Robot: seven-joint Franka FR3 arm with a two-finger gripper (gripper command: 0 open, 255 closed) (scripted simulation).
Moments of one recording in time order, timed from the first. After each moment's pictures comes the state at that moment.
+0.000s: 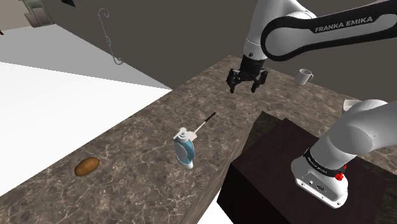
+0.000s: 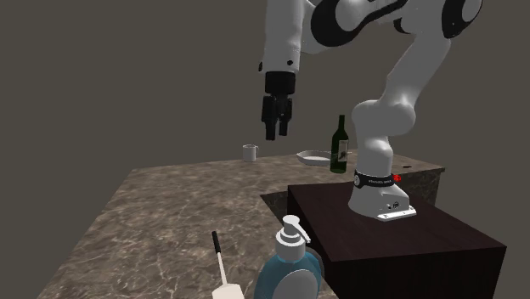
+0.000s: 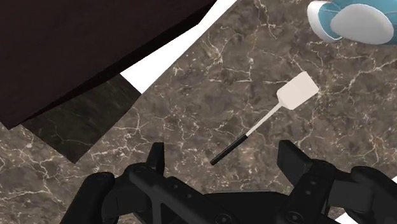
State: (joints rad) arm -0.06 -0.58 0.37 -2.55 0.21 2.05 0.69
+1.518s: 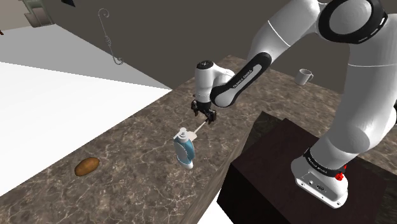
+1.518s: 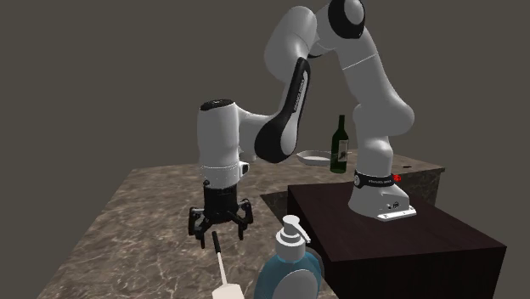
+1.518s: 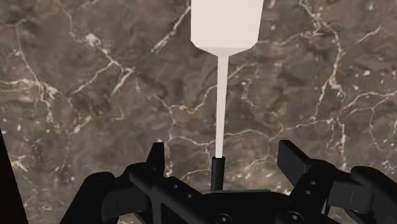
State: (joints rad) arm -0.10 0.45 0.47 -2.18 -0.46 2.52 2.05
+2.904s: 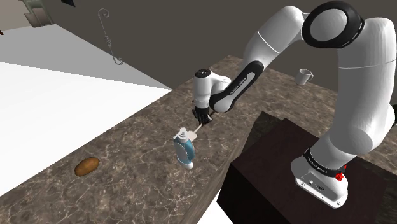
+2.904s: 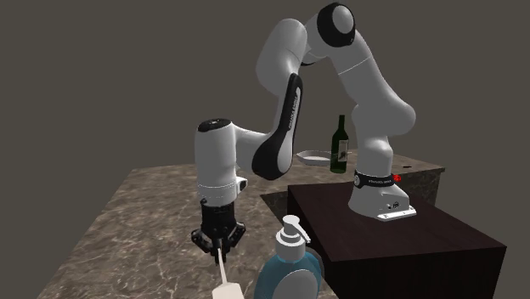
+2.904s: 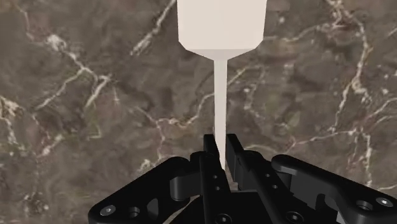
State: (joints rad) arm -0.05 0.55 0.41 -2.13 -0.53 2.57 2.13
